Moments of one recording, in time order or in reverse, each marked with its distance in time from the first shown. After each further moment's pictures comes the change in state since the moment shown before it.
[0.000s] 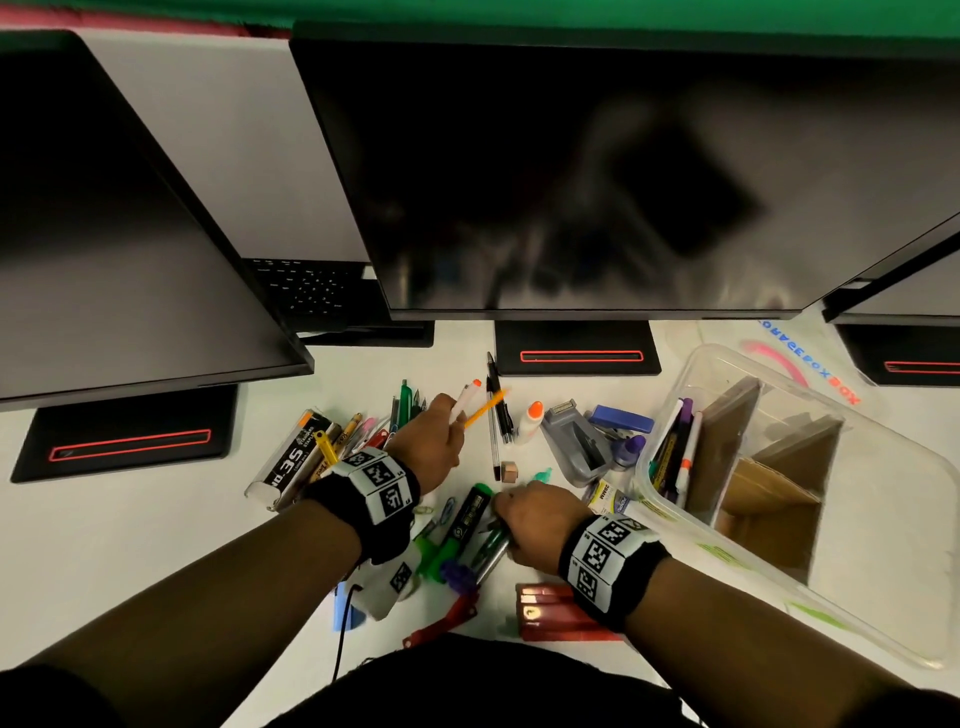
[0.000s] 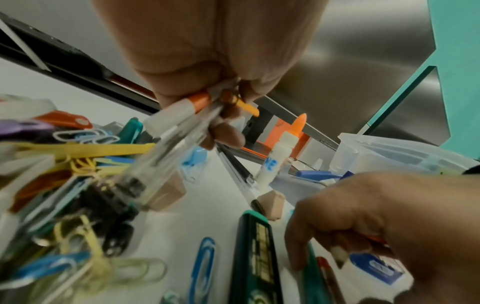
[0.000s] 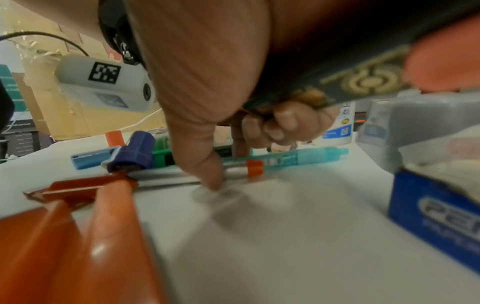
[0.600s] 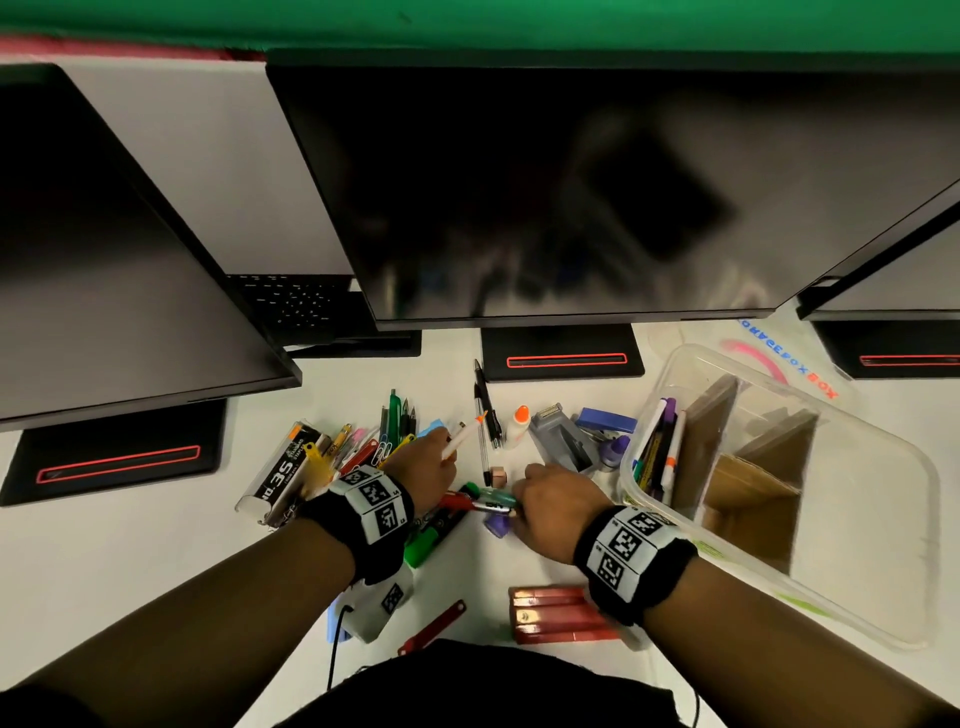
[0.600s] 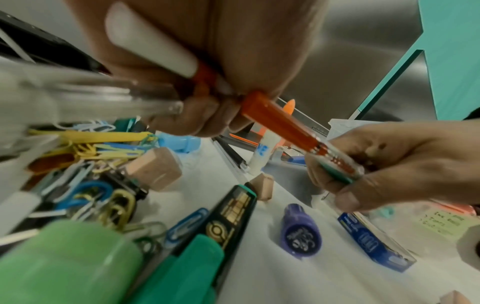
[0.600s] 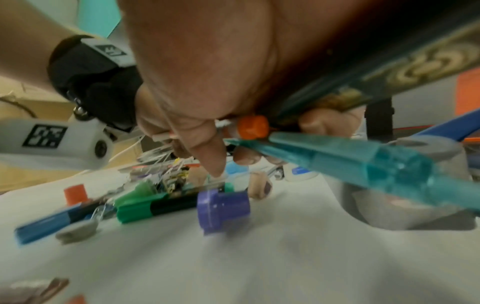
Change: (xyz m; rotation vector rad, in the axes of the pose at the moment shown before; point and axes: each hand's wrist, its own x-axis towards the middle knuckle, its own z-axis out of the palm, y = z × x) left_hand -0.004 -0.003 0.009 0.215 -0.091 -0.038; right_hand -0.019 0.018 -0.010 0.105 0.144 0.135
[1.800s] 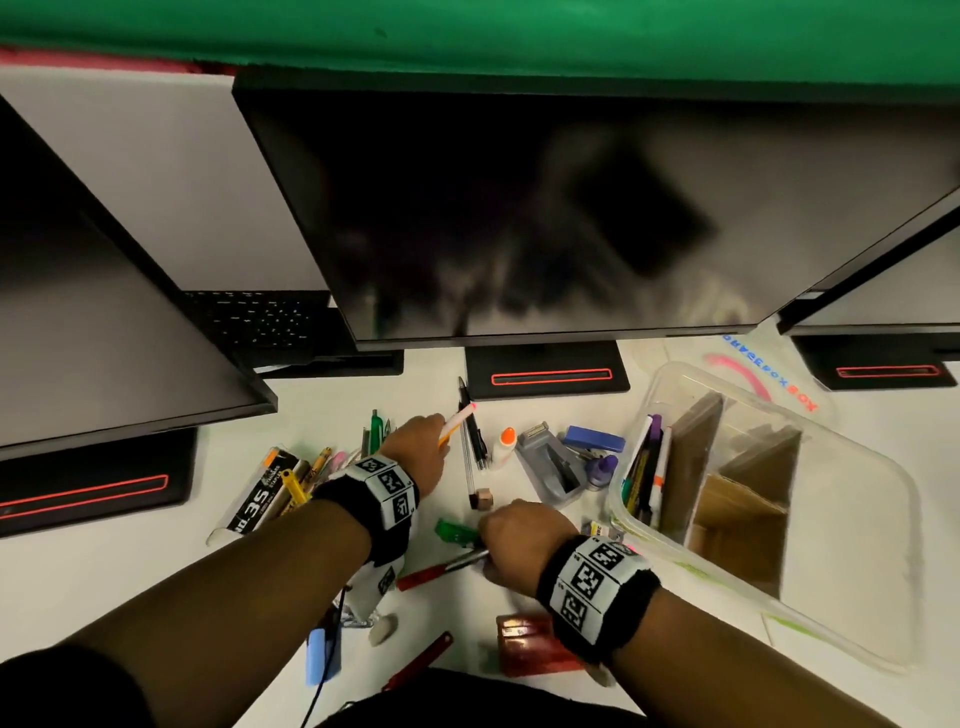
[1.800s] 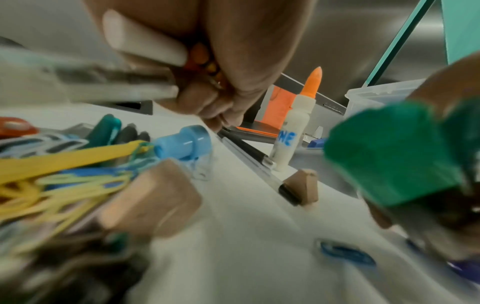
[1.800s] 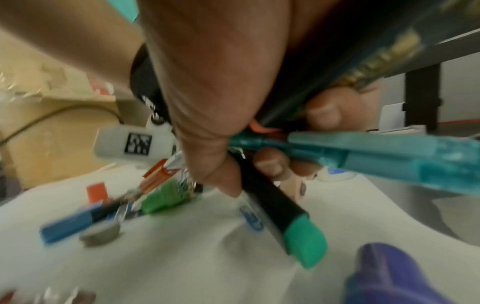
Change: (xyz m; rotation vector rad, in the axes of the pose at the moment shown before) left_hand 0.043 0.012 -0.010 0.202 0.093 0.030; right_hand 0.007 -0.025 -0.012 -0.019 -0.137 -0.026
